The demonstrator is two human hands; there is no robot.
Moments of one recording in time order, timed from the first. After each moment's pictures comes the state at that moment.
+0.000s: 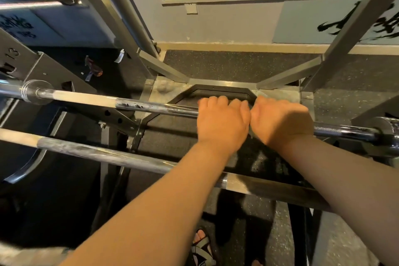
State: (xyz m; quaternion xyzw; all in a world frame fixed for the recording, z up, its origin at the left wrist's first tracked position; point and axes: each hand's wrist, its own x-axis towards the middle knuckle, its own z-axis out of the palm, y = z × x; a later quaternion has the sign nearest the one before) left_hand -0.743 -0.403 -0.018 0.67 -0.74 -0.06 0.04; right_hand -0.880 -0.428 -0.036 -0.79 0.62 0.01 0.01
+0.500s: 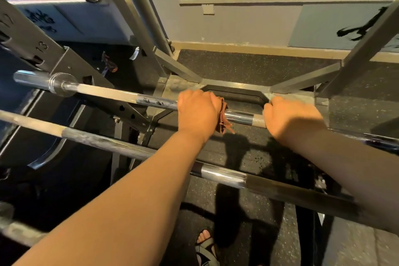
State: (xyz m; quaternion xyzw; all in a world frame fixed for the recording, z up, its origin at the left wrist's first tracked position) left_hand -0.659 -0.413 -0.025 0.69 -0.72 0.05 -0.07; right_hand -0.862 -0.437 -0.014 -0.80 0.59 0.06 0.08
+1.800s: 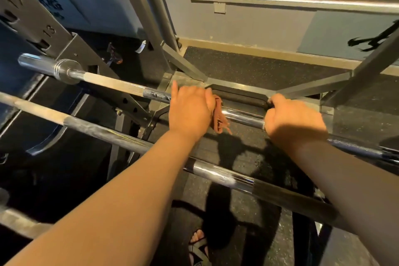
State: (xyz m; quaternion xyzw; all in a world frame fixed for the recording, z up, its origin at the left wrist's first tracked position) left_hand -0.627 -0.408 -0.033 0.76 -0.64 -0.01 0.09; right_hand -0.846 -0.437 -0.028 -0.78 0.61 -0.05 0.12
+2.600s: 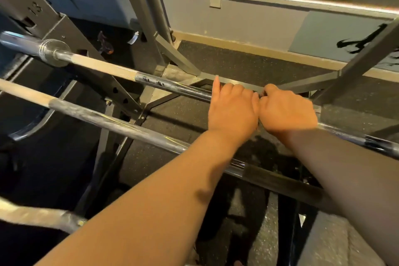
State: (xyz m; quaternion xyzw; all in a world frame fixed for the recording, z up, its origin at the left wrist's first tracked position) left_hand -0.722 -0.398 -0.044 0.70 -0.70 -0.03 0.11; right_hand -0.844 -0.437 -0.034 -0.77 0.63 -0.03 0.09
